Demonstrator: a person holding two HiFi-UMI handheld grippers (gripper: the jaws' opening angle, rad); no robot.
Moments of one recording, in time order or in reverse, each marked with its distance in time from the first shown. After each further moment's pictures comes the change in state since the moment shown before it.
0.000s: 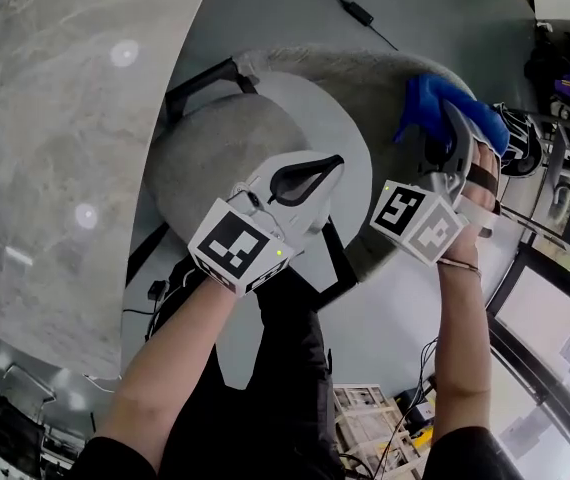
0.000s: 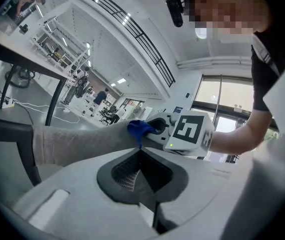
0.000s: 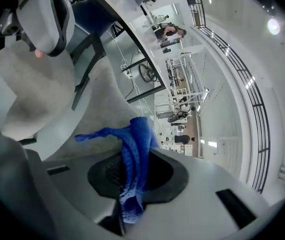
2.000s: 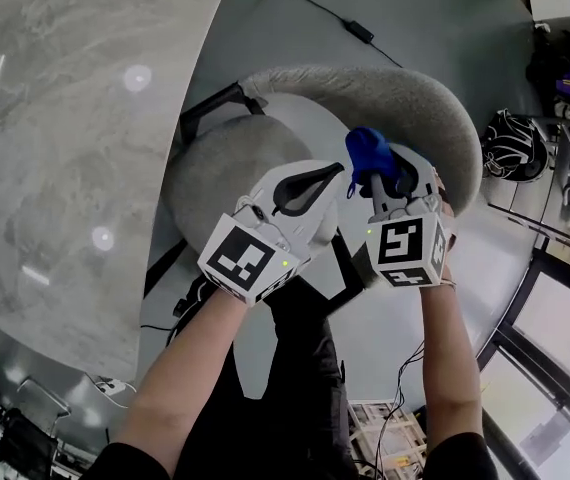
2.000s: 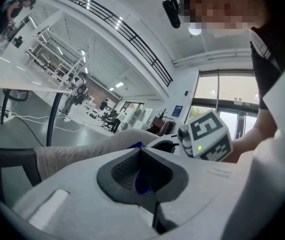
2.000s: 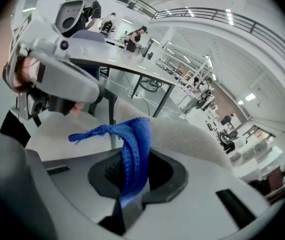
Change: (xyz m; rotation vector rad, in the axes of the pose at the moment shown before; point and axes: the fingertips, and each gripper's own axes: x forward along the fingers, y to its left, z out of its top) left arm -0.005 -0.012 0.029 0.081 -0.019 0.032; right arm -0.046 0.063 0.038 0.534 -0.199 0.453
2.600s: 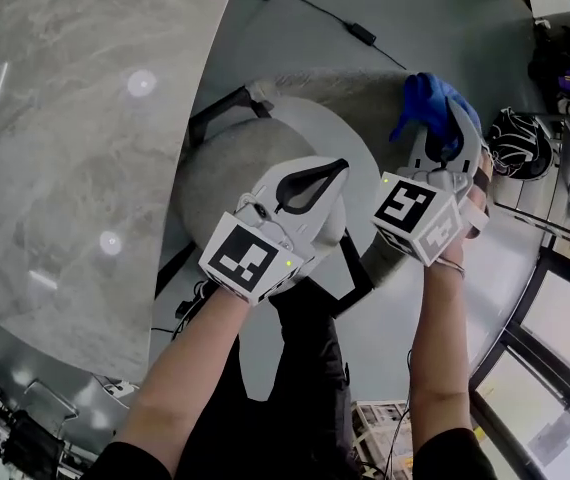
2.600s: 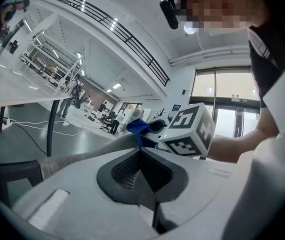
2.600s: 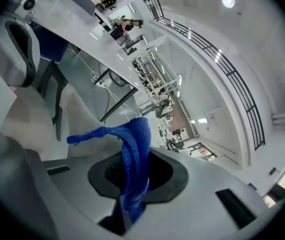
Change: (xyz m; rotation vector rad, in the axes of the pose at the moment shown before) left arm -0.005 0.002 0.016 0.036 0.003 -0.008; right arm -0.024 -0.108 0.034 -0.165 0.070 -0.575
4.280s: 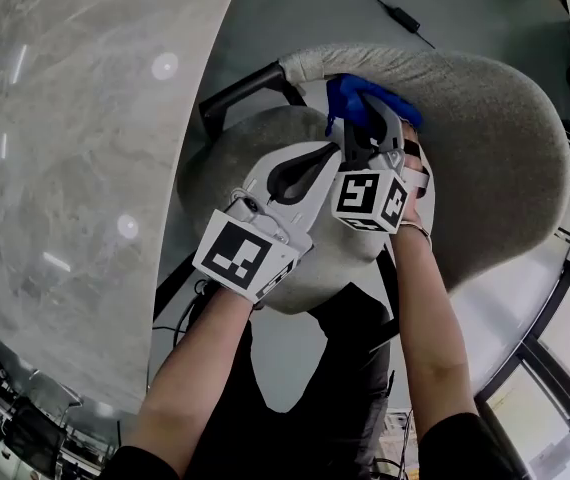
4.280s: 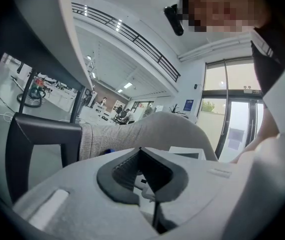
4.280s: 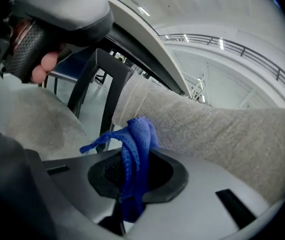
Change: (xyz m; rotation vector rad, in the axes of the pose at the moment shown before) left arm -0.025 0.091 -0.090 0.017 0.008 0.146; right arm 0.067 0.260 0.033 0.188 -0.302 0.382
